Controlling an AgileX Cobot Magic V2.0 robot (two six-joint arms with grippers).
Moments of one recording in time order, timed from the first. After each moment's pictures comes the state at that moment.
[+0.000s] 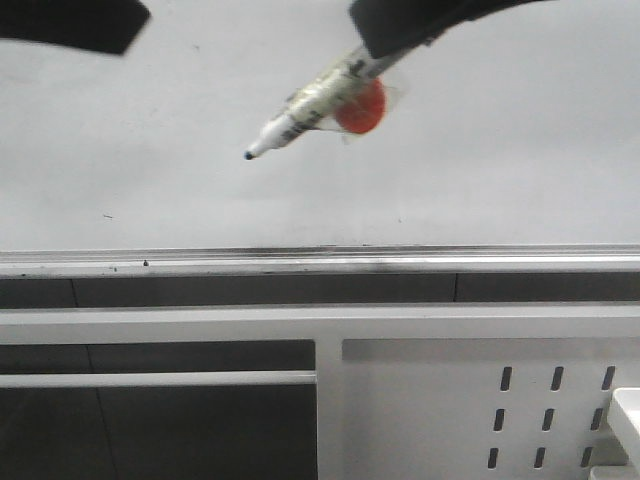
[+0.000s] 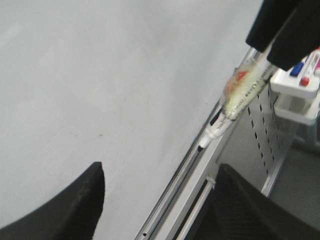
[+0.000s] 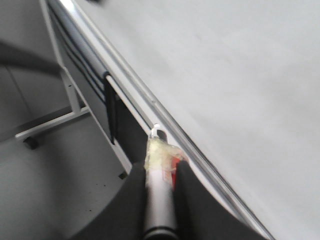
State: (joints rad) left arm -1.00 0.90 -0.71 0.71 0.41 -0.31; right arm 0.71 1.00 -0.75 0.40 0.31 -0.58
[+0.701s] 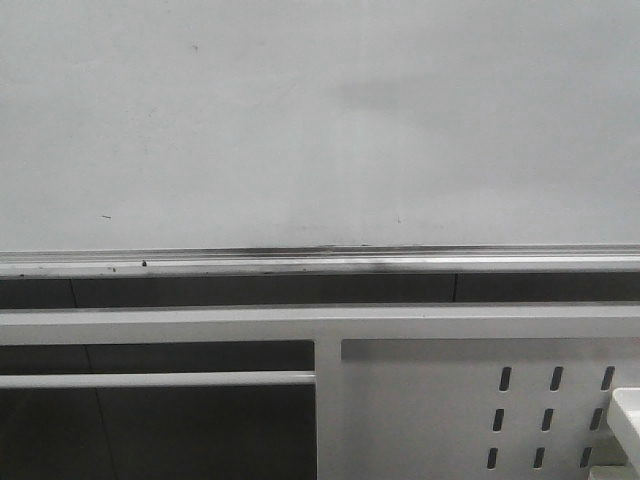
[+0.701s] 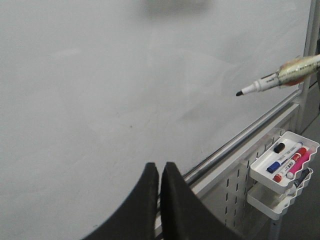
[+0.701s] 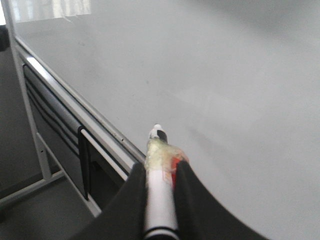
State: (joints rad) left arm -1.00 0.46 -0.41 1.09 0.31 -1.04; right arm 0.62 0.62 -0.59 0.40 0.27 -0.55
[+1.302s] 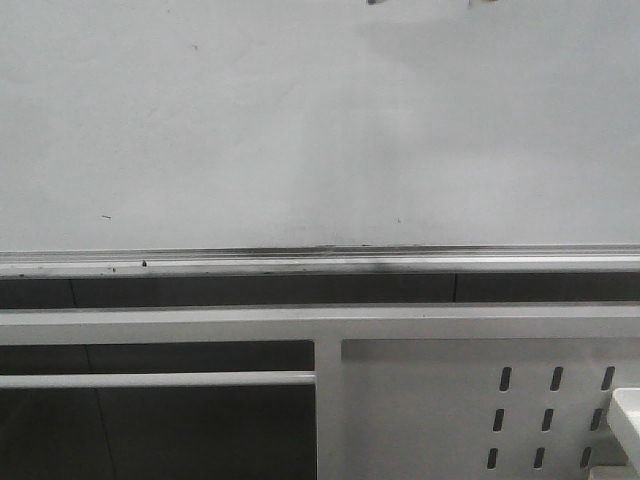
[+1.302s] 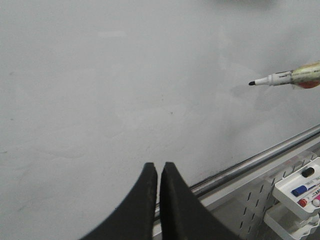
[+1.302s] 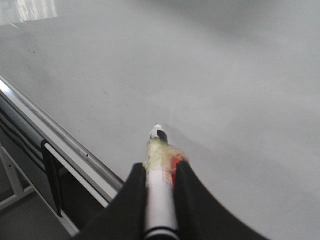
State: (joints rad) left arm -1.00 0.46 -0.35 1.44 0.42 -1.51; right arm 0.59 0.78 -0.60 0.40 0.09 -0.55
